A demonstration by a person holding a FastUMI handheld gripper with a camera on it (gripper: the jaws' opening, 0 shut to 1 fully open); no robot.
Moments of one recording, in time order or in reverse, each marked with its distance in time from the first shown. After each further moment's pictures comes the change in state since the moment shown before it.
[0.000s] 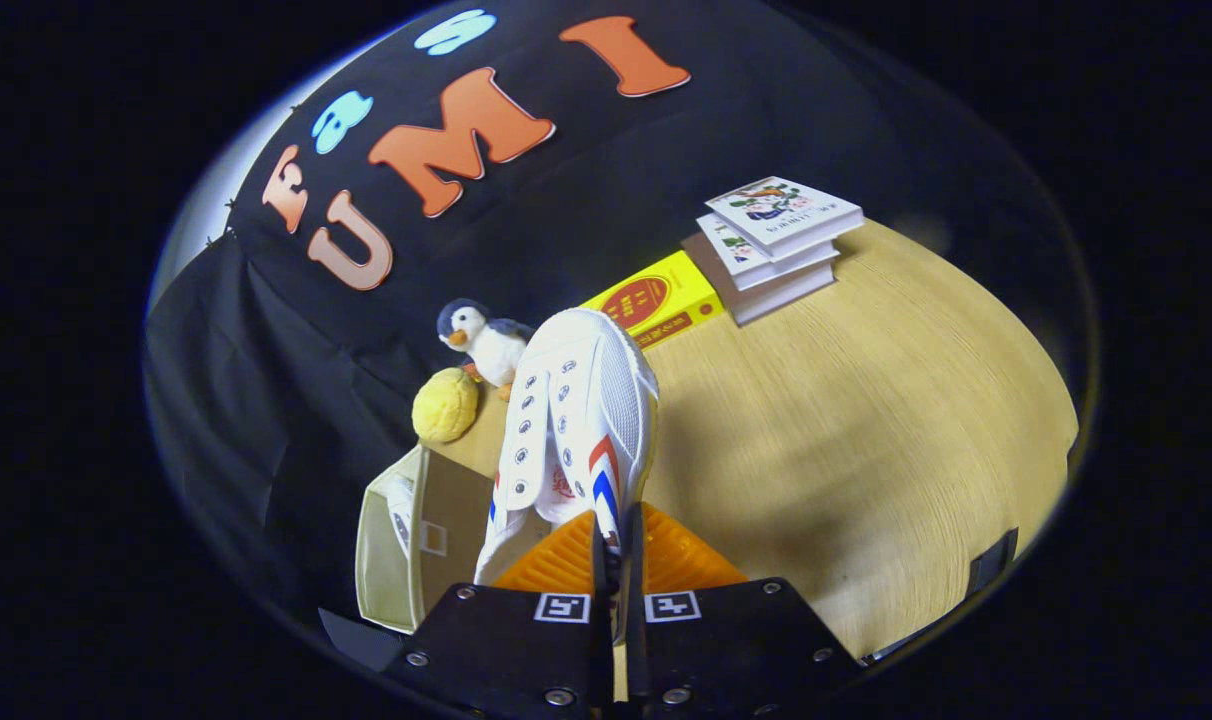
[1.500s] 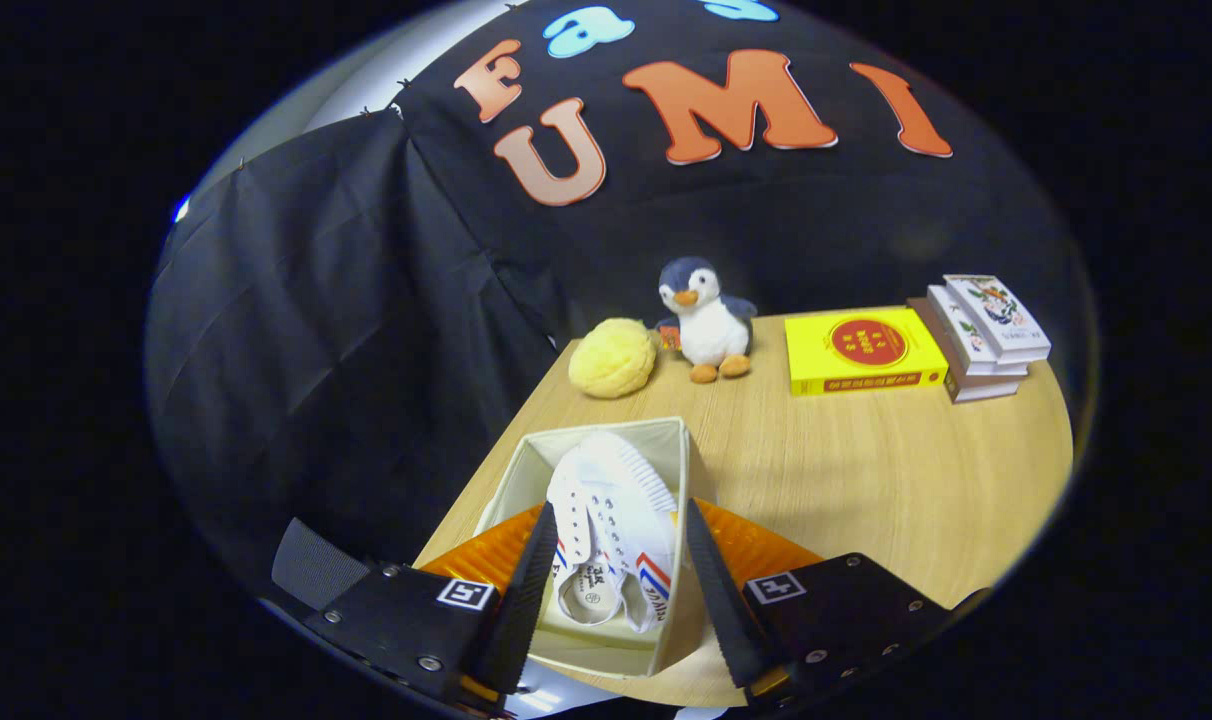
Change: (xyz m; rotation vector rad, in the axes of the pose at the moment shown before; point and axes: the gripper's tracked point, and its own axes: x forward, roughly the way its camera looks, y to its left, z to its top) arm 0.011 0.211 -0.020 -0.379 -0.041 0.193
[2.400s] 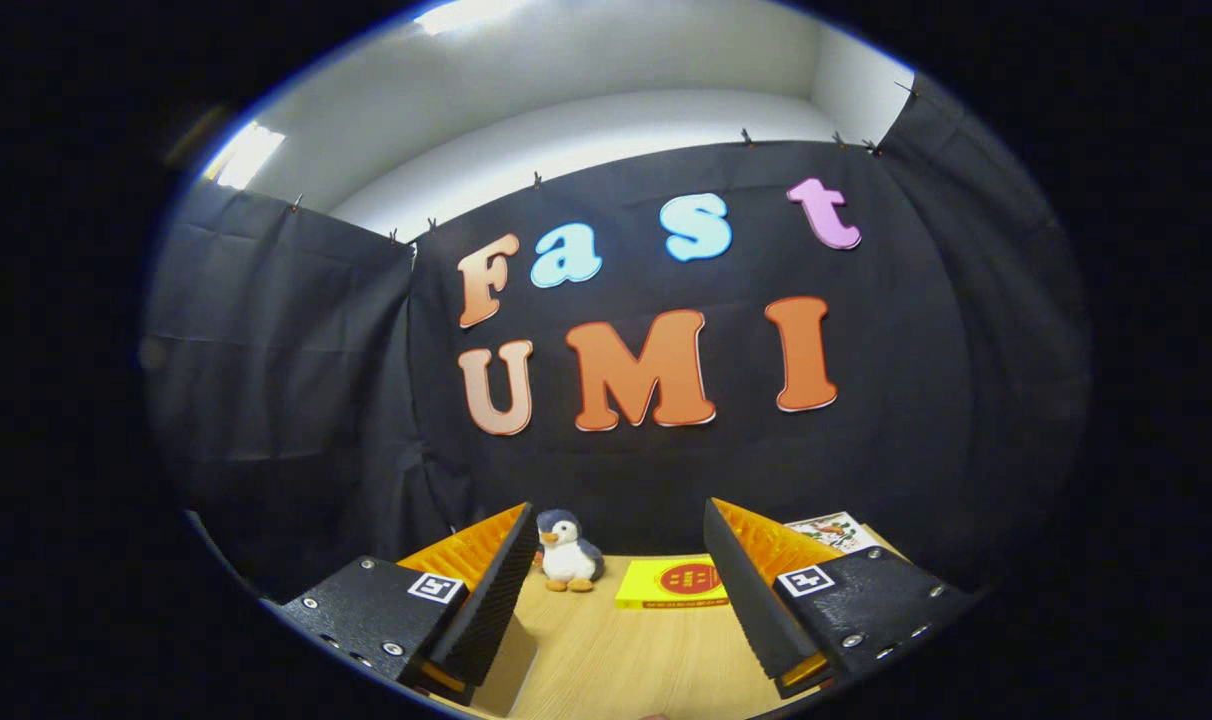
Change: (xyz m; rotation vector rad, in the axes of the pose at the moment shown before) arm -0.181 -0.131 0.135 -0.190 -0.732 -0.224
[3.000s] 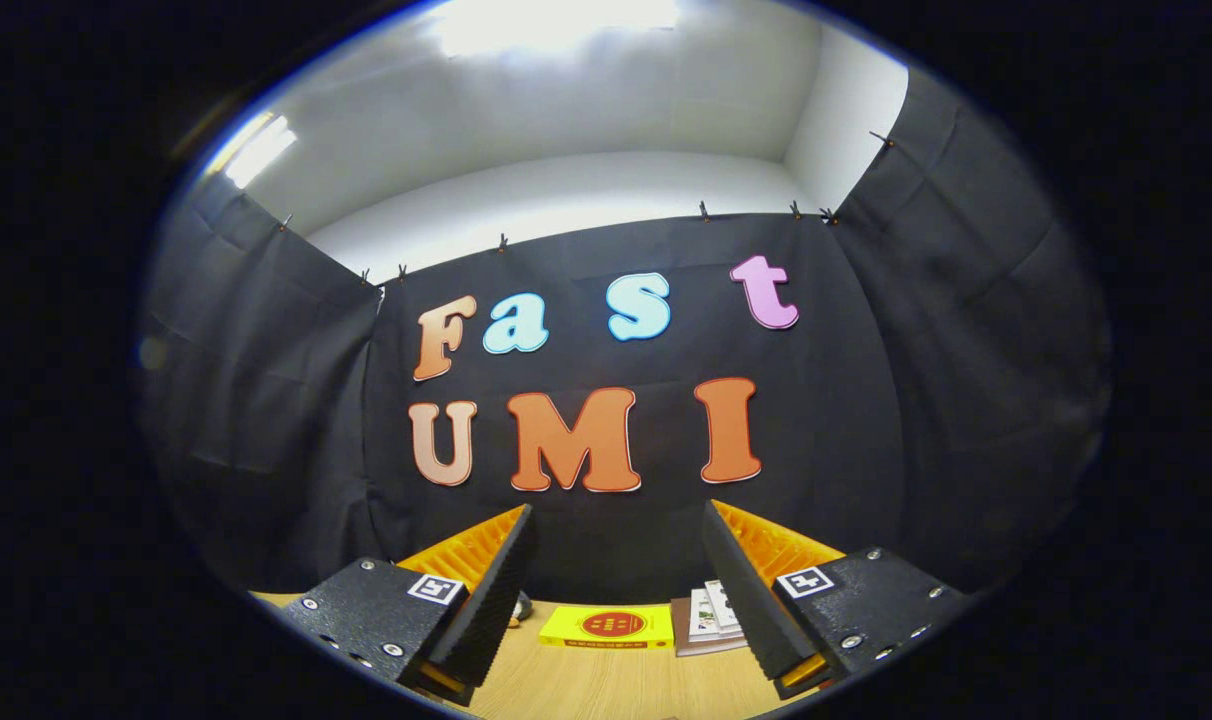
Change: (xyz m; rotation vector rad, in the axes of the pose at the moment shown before) arm -0.038 -0.070 0.057 -0.073 -0.172 -0.124
